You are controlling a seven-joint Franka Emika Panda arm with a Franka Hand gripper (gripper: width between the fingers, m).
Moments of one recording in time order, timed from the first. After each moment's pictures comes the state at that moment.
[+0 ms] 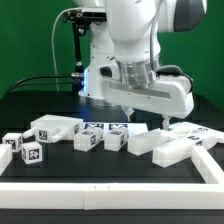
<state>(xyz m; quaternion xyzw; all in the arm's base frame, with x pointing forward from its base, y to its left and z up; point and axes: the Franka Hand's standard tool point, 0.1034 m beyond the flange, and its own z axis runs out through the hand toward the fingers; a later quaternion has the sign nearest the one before) 0.389 0.078 0.041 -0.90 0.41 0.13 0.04</state>
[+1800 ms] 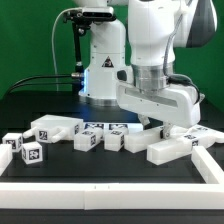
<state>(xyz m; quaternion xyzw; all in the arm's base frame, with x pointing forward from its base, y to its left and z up) 0.387 0.090 0.013 -0.91 0.41 0.07 0.04</state>
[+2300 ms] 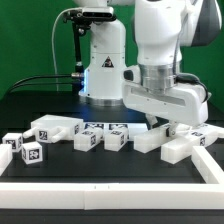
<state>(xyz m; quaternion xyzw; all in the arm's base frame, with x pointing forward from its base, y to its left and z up) 0.375 0.116 0.014 -0.89 0.45 0.08 0.04</state>
